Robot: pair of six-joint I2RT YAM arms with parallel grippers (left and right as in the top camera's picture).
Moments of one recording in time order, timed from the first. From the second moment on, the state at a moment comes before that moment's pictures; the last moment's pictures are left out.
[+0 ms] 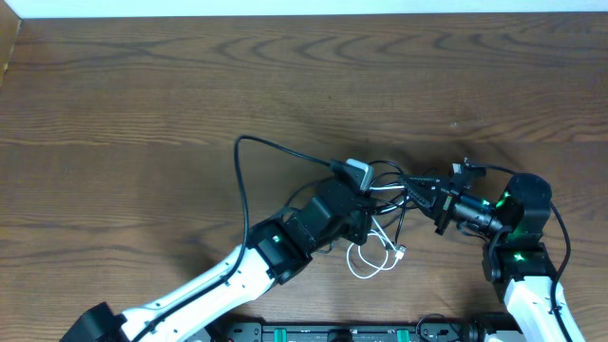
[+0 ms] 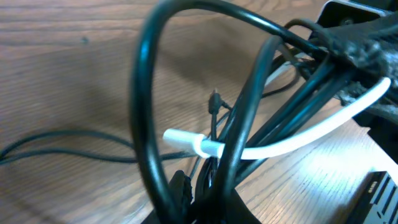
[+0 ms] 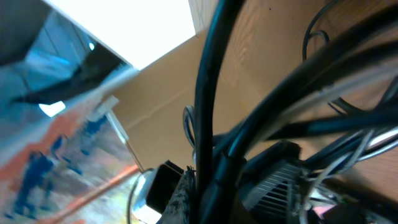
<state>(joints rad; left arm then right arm) -0.90 1.31 0.72 -0.06 0.04 -0.56 0.00 0.98 0.35 0.28 -1.01 1.76</state>
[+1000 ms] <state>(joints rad) -0.75 1.16 0.72 -0.24 0.17 -0.41 0.00 0.98 0.35 0.27 -0.96 0.54</state>
